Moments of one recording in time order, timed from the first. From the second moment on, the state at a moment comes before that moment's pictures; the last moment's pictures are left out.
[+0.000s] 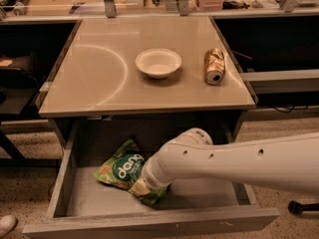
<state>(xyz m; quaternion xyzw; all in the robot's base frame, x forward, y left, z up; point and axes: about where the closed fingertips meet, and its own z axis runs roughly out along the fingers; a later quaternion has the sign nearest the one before) 0.449 0.047 0.593 -0.46 0.85 0.15 0.19</state>
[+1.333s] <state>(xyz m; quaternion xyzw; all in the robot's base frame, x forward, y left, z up) 0.386 0.029 0.761 -0.47 0.84 0.13 0.24</state>
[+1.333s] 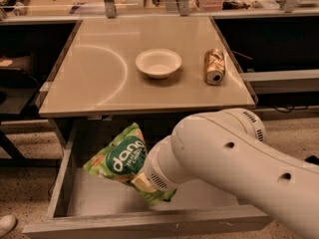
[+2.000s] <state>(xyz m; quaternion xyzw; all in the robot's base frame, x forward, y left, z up) 0.382 0.036 0.795 -0.48 0.83 0.14 0.26</state>
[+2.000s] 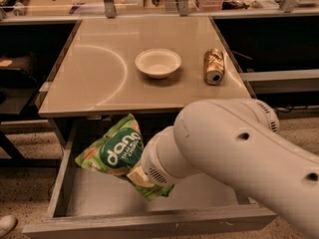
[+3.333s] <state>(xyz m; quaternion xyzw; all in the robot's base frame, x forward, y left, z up) 0.483 0.127 0.898 -0.51 0.78 0.18 0.30</state>
